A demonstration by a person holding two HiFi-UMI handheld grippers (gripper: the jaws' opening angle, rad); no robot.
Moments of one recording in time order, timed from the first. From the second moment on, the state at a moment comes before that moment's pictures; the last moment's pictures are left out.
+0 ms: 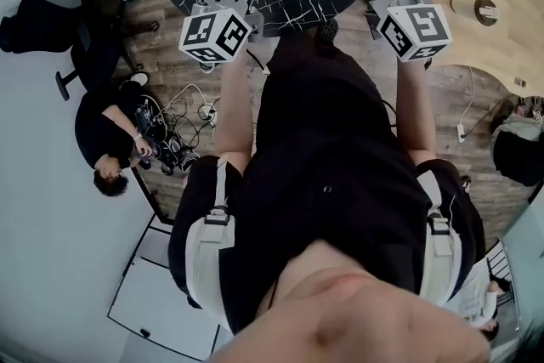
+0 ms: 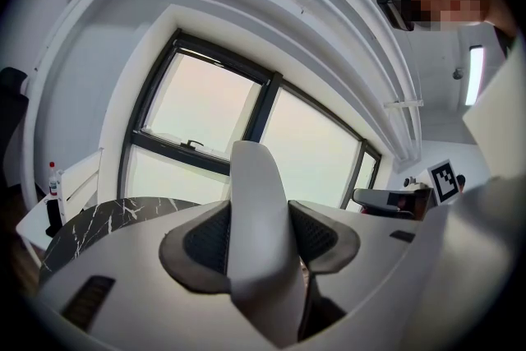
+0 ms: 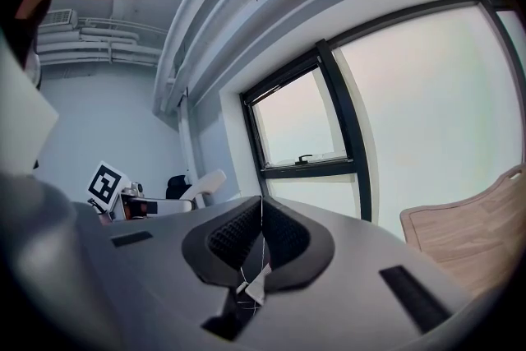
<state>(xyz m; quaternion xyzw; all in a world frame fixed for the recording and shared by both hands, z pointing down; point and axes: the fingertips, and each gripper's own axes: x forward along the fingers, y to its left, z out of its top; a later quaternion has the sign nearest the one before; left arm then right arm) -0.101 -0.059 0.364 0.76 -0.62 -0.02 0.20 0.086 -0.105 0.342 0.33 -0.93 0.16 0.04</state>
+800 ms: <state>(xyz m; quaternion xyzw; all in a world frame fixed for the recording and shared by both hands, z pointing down) -0.132 -0.108 0.402 0.78 -0.58 0.01 0.25 0.043 -0.124 0.348 0.37 -0.91 0.16 0.07</state>
